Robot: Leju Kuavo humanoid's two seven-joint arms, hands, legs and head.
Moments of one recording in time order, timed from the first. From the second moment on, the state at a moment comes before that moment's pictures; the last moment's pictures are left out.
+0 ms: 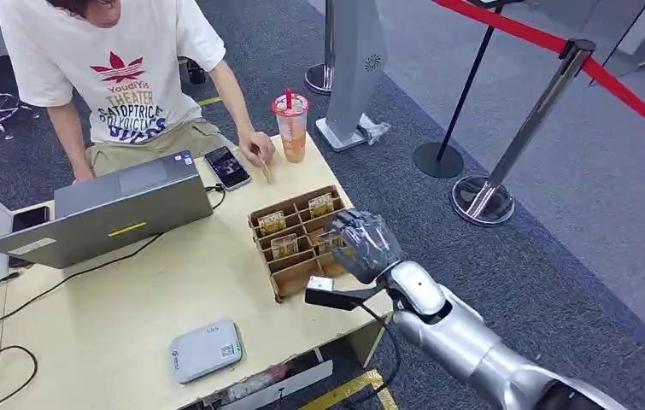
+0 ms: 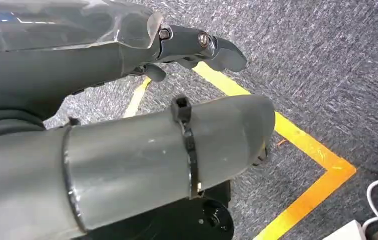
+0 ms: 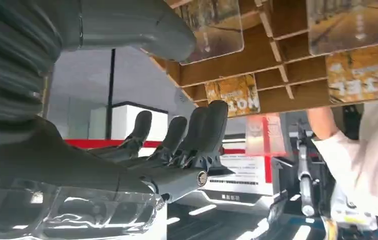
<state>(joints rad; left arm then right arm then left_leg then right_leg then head) -0.02 -0.22 1.00 -0.23 -0.32 0.17 -0.02 -0.12 -0.39 0.32 -1.37 1.04 -0.31 -0.02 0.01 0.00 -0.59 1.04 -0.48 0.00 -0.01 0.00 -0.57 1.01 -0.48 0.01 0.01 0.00</state>
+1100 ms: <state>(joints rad) -0.02 -0.19 1.00 -0.23 -0.33 0.16 -0.02 -0.31 -0.40 0.36 -1.10 0.92 -0.24 -0.10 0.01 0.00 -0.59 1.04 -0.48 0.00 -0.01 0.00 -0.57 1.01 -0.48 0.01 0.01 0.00</state>
